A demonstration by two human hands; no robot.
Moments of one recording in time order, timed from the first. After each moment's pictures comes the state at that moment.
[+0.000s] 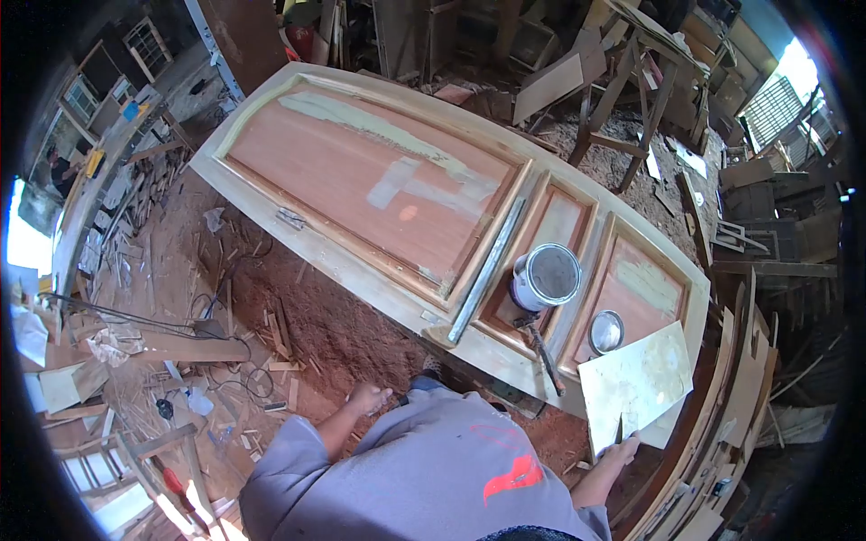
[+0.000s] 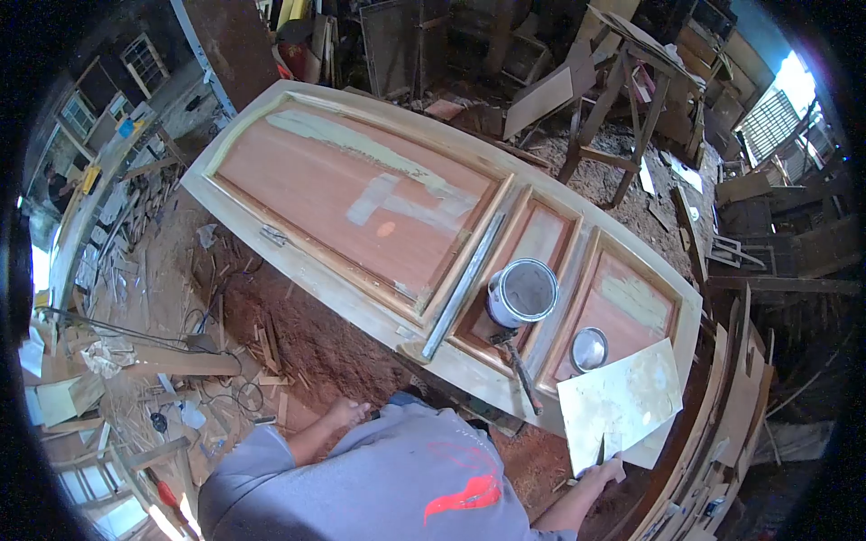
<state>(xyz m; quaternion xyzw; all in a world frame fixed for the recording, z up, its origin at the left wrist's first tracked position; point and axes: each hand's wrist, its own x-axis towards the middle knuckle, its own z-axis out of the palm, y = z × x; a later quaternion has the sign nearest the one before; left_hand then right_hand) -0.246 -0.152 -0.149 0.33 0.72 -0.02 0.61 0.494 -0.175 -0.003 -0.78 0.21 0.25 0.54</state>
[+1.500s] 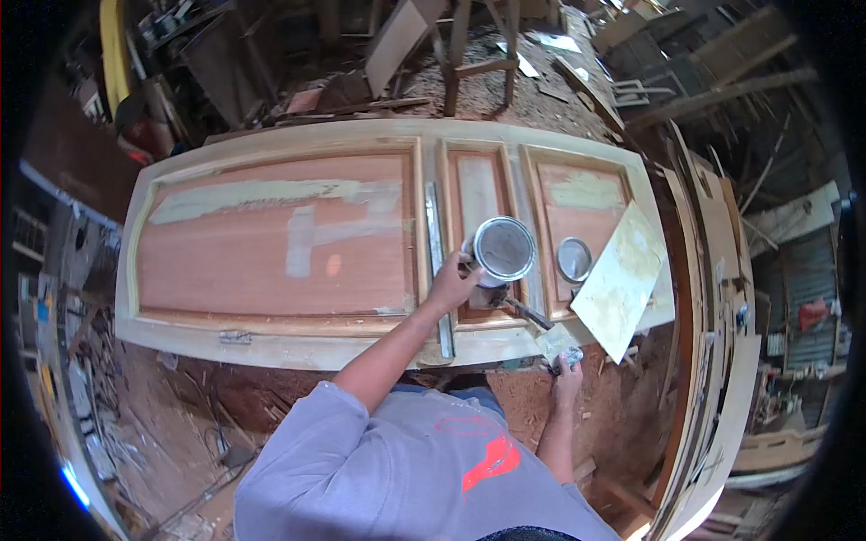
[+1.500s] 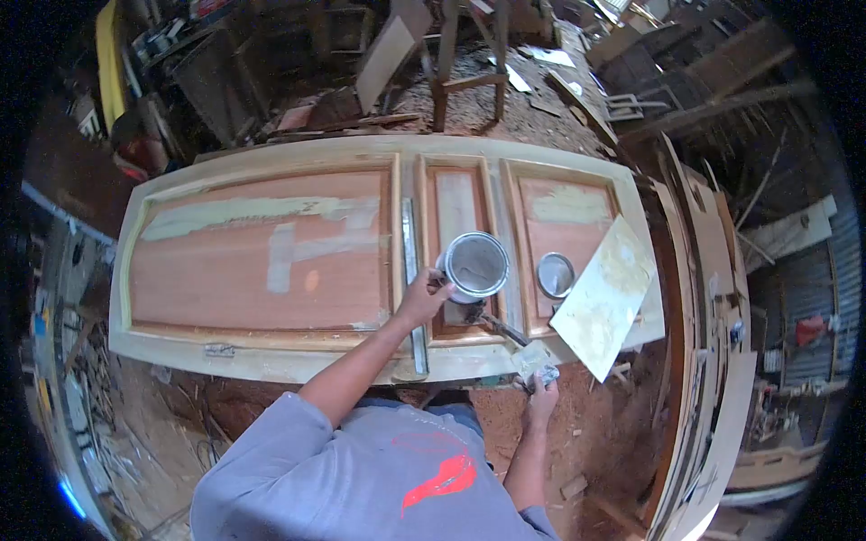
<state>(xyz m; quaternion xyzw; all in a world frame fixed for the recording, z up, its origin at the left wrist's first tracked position) -0.014 0.235 0.020 0.63 0.40 0.26 0.61 0.156 -0.095 0.036 -0.69 -0.04 0.30 0.66</state>
